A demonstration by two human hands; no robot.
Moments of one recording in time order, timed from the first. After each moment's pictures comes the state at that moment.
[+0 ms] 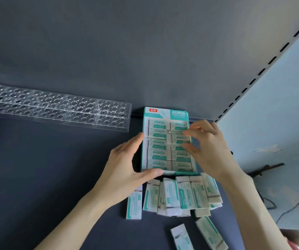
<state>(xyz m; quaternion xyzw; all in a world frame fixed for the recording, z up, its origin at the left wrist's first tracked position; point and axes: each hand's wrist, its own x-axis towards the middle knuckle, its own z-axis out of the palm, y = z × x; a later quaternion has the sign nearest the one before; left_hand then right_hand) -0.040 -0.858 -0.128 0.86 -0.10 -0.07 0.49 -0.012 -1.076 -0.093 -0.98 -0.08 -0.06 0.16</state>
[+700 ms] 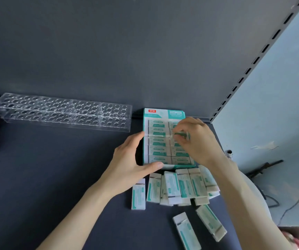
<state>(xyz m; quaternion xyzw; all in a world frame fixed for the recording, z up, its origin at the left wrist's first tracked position) -0.039 -0.858 -0.122 0.86 -0.11 -0.07 0.49 -0.003 -1.062 -0.094 -0.97 -0.10 -0.09 0.19</state>
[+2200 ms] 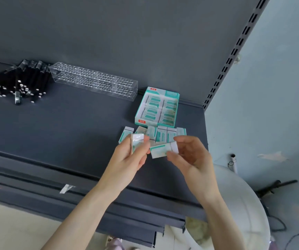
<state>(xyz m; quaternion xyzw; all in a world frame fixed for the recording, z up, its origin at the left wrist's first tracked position) -0.201 -0.929 -0.092 0.68 0.00 0.00 0.73 -0.180 -1.092 -0.096 -0.70 -0.09 0.00 0.71</state>
